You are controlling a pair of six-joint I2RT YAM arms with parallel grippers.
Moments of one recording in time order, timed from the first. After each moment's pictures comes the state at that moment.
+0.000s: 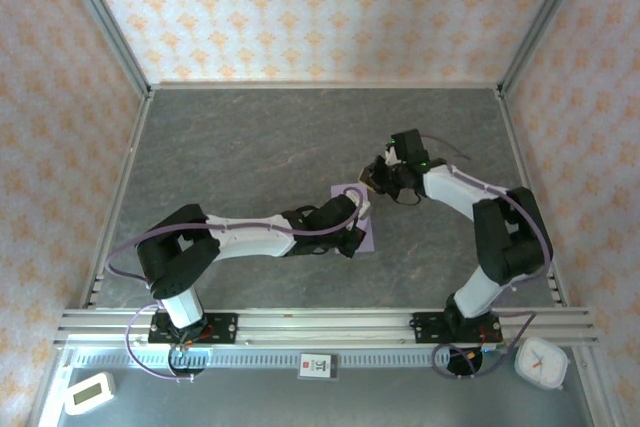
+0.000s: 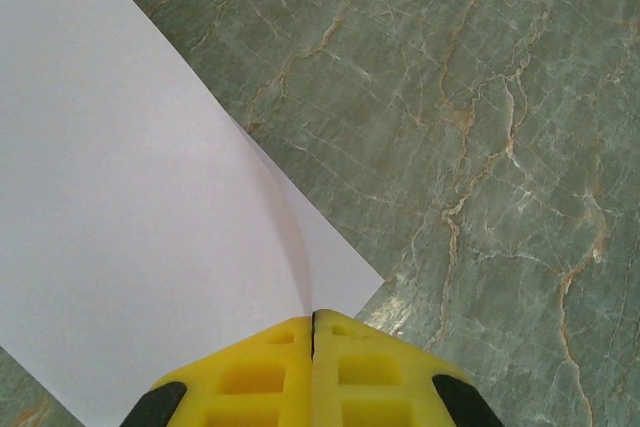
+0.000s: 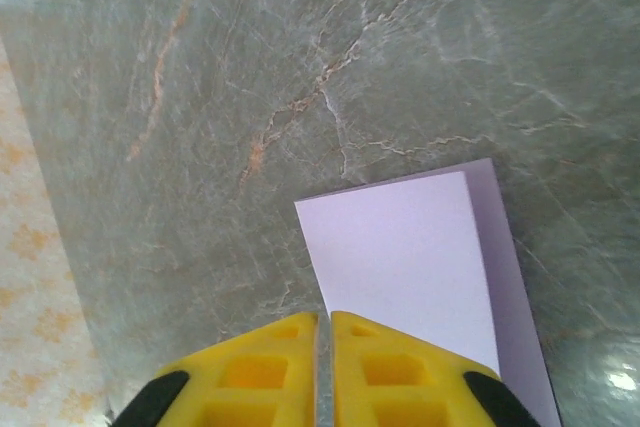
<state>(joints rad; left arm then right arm) -0.98 1.72 0.96 -0.07 0.04 -0.44 0.34 1.66 0.97 -0.25 -0.47 0.84</state>
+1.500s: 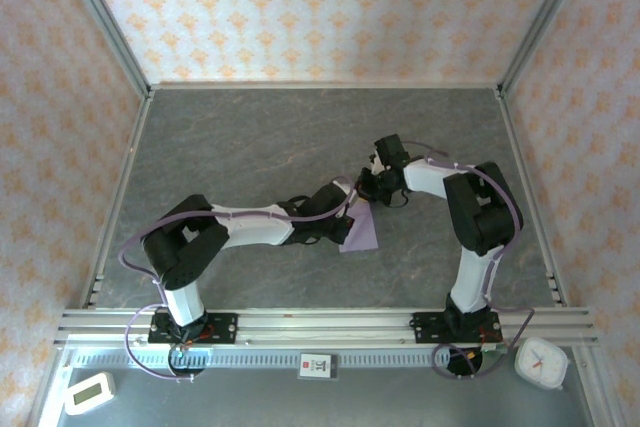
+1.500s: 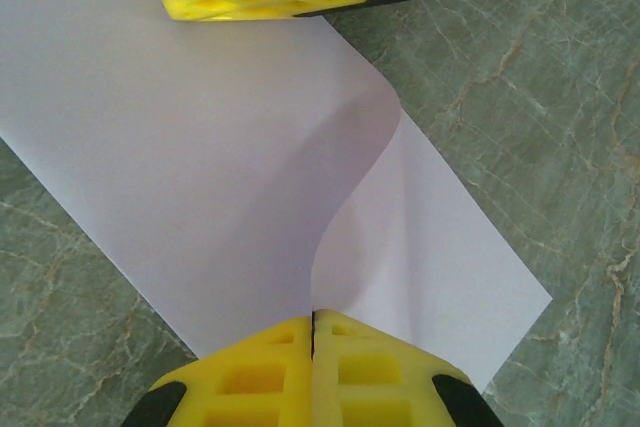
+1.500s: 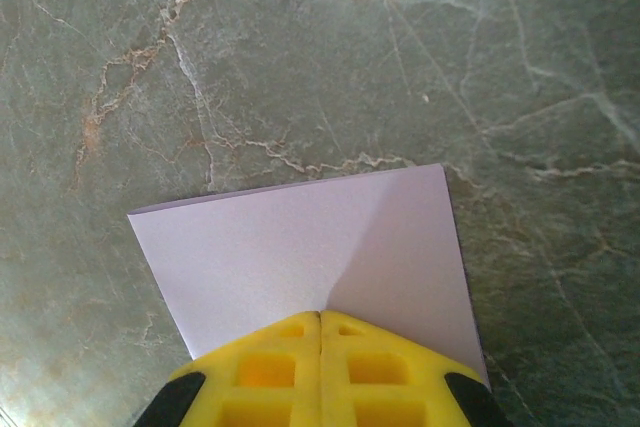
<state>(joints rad) -0.87 1.78 0.95 -0.07 0.02 -0.44 0.37 1.88 1.06 -0.30 -0.47 0.69</state>
